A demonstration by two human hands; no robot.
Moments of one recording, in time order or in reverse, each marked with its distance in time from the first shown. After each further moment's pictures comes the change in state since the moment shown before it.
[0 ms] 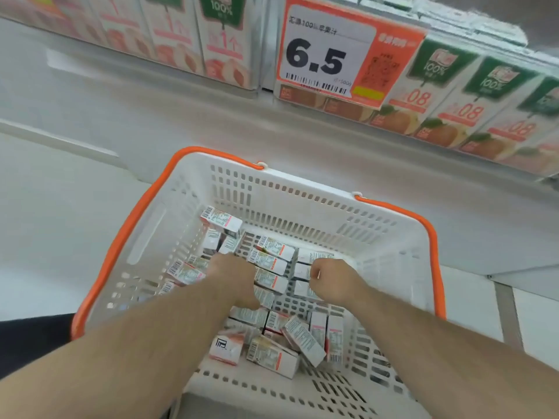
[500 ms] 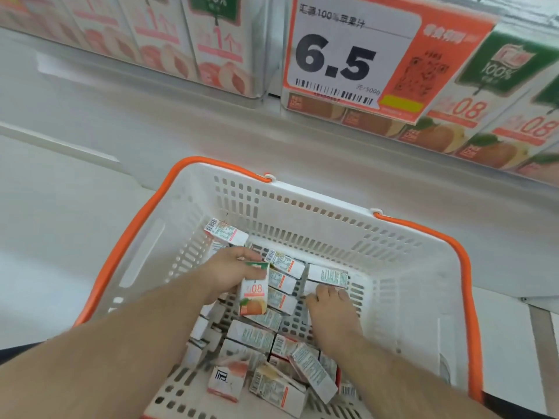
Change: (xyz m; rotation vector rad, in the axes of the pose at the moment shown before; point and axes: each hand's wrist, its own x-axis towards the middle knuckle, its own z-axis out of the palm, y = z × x) left_hand 0.027 -0.040 -0.002 -1.630 -0.033 -0.131; right_hand 0.015 0.000 0.056 -0.594 0.101 -0.212
